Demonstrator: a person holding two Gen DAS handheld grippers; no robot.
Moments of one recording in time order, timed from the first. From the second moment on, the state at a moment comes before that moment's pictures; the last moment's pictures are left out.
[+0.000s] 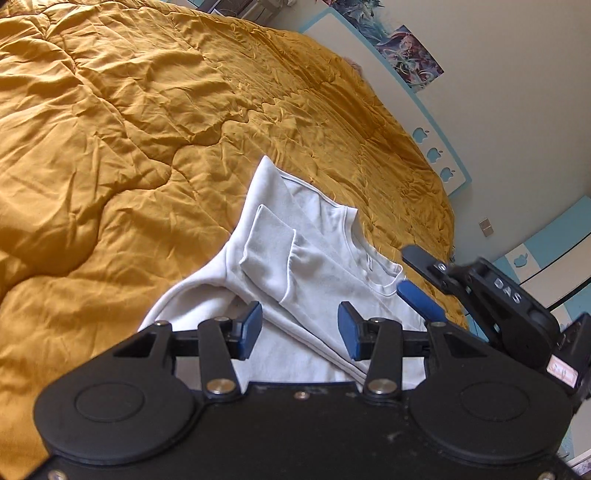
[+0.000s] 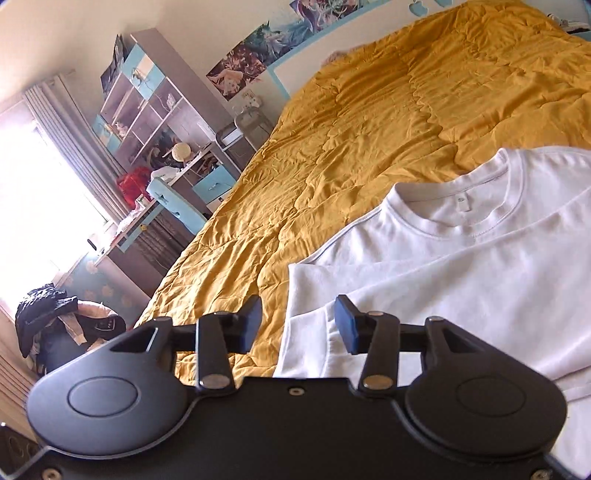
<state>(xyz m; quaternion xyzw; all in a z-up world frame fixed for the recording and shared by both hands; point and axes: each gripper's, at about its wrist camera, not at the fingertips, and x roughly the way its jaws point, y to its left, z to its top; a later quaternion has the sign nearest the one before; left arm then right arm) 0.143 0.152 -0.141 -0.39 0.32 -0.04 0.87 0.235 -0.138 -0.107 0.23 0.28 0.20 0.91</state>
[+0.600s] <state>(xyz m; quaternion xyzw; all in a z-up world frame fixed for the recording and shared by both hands) 0.255 0.131 -0.188 -0.33 0.36 -0.01 0.87 0.208 -0.372 -0.178 0.23 0.35 -0.09 0.90</state>
